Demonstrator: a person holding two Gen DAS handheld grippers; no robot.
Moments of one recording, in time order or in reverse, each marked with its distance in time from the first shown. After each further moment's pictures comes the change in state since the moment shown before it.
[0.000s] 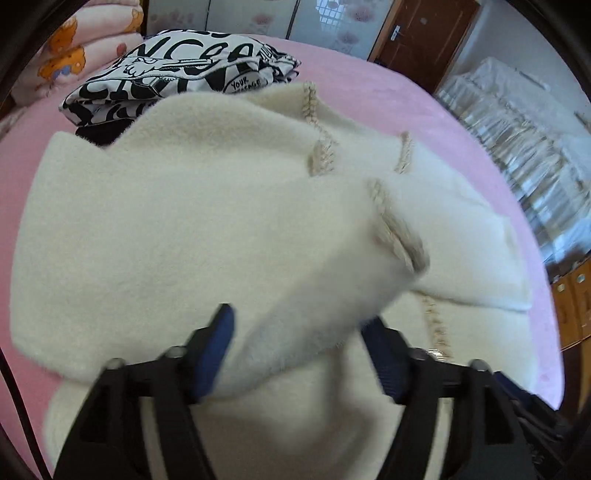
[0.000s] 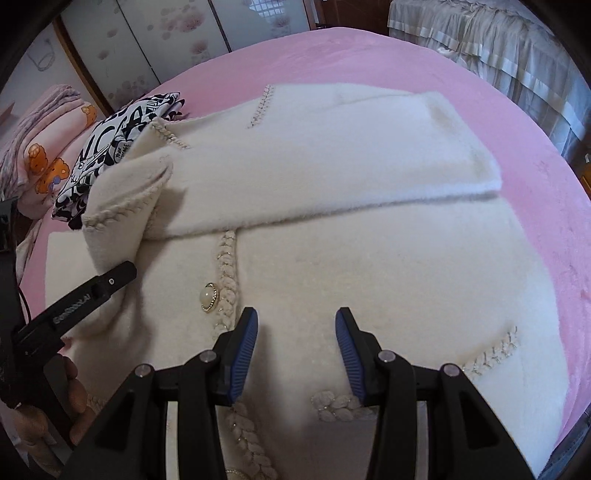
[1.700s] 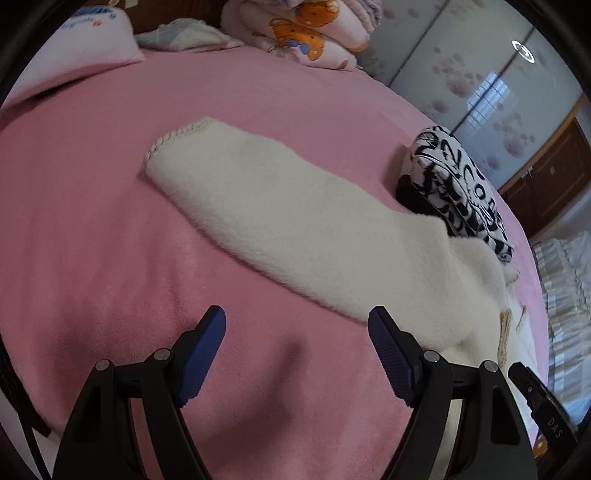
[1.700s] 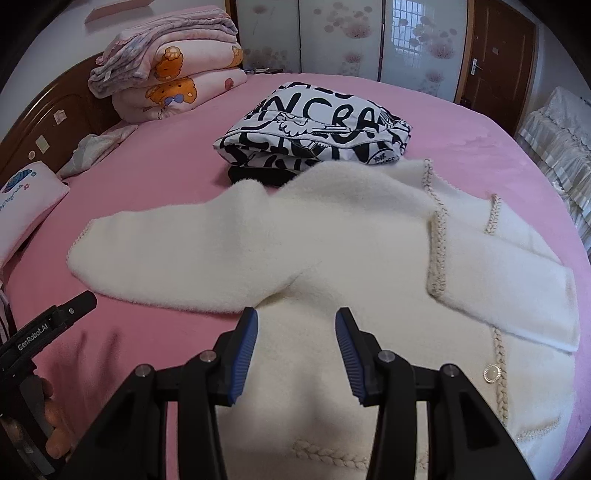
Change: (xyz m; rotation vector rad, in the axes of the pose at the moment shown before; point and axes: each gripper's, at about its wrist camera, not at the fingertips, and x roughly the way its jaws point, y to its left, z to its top) left arm -0.155 0.322 -0.069 -0.591 -0.199 0.209; right arm -0.023 0.300 -0.034 -0.494 -0.083 0.112
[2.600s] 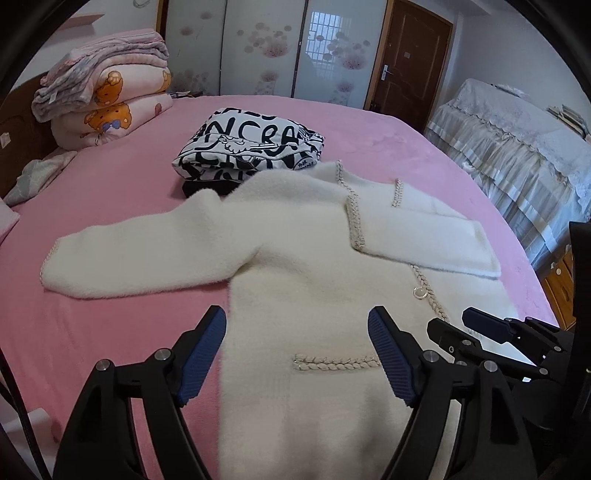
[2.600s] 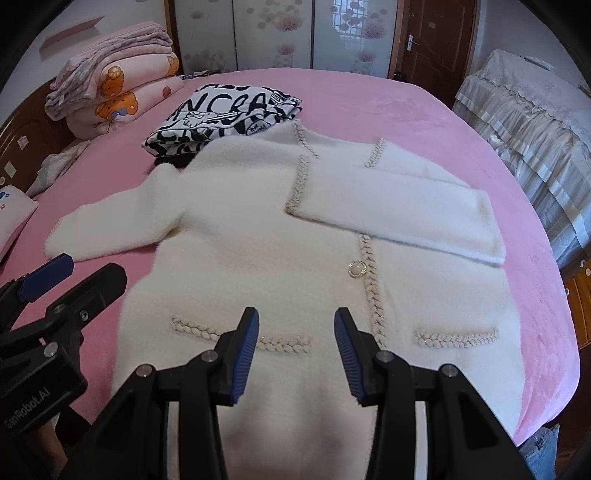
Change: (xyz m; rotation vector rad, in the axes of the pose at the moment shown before) left arm -0.117 -0.211 -0.135 0.657 -0.024 -0.187; right arm -0.098 -0.108 -0.090 0.131 0.028 -0.146
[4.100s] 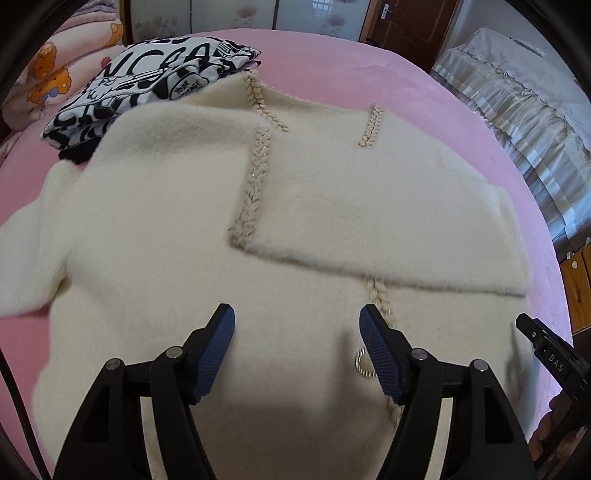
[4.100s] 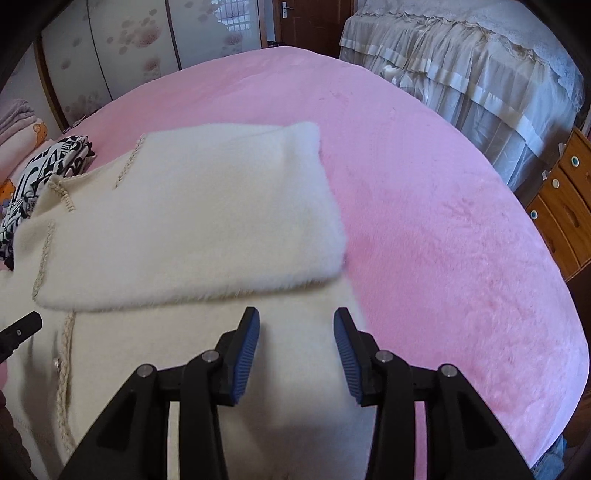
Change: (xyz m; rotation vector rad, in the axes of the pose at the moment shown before) left arm 0.202 -0.144 0.033 -0.003 0.248 0.002; right arm 0.118 -0.299 0.002 0.352 0.050 -0.176
